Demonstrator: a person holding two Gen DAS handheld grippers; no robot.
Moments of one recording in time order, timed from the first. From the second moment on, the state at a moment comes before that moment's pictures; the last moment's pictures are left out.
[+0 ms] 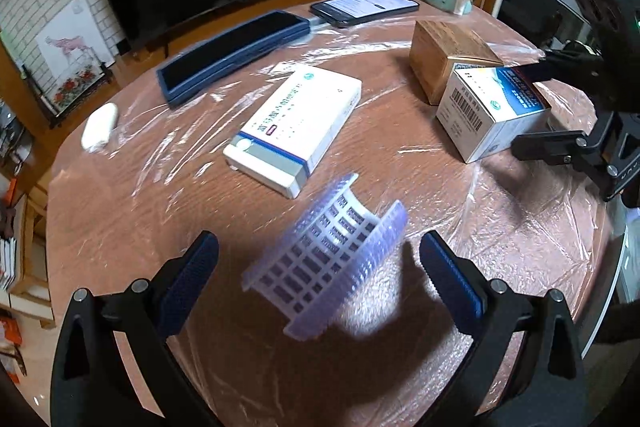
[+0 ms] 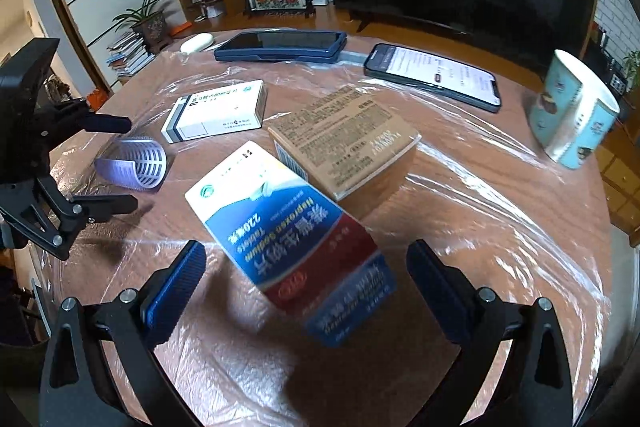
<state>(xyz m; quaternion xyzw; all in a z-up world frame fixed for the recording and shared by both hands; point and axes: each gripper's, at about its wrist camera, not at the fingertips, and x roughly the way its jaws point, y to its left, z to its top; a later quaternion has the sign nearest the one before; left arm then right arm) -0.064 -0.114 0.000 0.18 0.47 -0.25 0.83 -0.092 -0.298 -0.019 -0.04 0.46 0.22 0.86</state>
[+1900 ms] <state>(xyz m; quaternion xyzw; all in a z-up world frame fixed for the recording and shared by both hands) -0.168 -0.132 0.031 0.08 0.46 -0.25 0.85 -0.231 -0.313 0.018 0.09 0.43 0.27 0.86</state>
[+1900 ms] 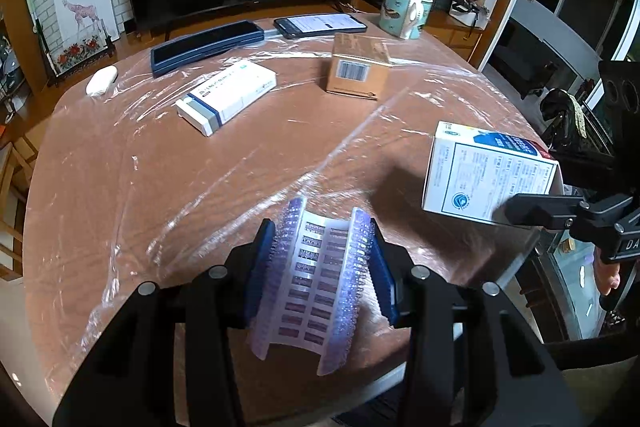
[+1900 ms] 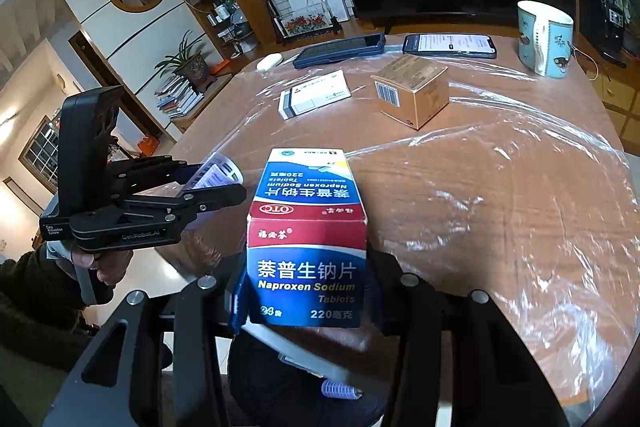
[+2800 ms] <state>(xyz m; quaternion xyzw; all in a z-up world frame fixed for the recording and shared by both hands) -0.242 -0.148 0.037 0.09 0.47 -0.28 0.83 -0.306 -0.323 0.022 0.07 0.44 0.30 0.84</state>
